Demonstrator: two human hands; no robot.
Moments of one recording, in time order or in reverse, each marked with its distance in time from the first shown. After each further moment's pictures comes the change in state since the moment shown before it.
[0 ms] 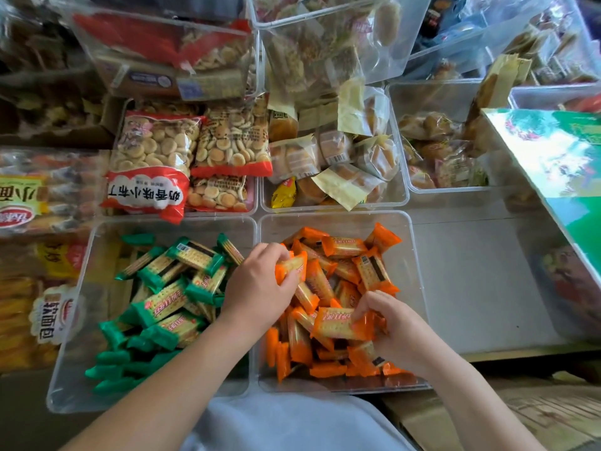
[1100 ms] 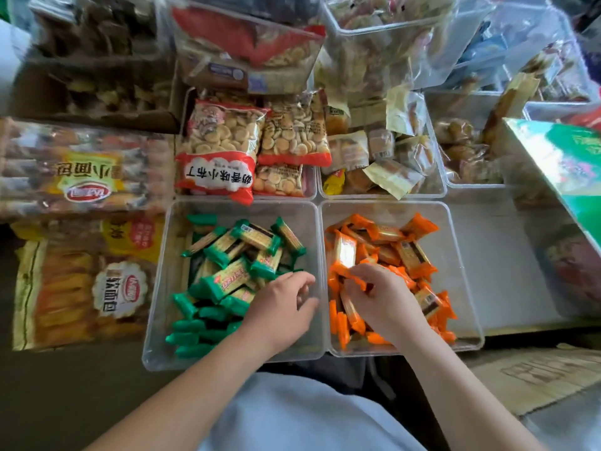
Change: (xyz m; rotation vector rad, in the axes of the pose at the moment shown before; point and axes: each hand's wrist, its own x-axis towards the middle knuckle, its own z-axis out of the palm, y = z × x) left_hand -0.068 -0.090 -0.061 -0.178 -0.321 0.019; right_hand 0.014 -0.140 0.076 -0.008 0.337 0.127
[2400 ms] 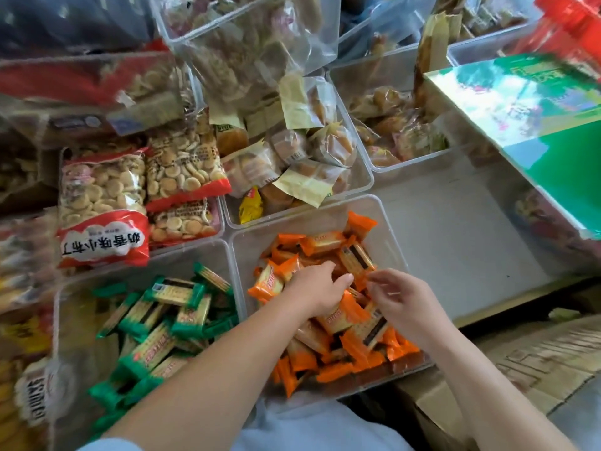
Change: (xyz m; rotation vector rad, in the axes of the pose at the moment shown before) left_hand 0.172 0.104 0.138 0.468 -0.473 -0.050; right_hand 0.027 0.156 -0.061 0.404 0.104 0.208
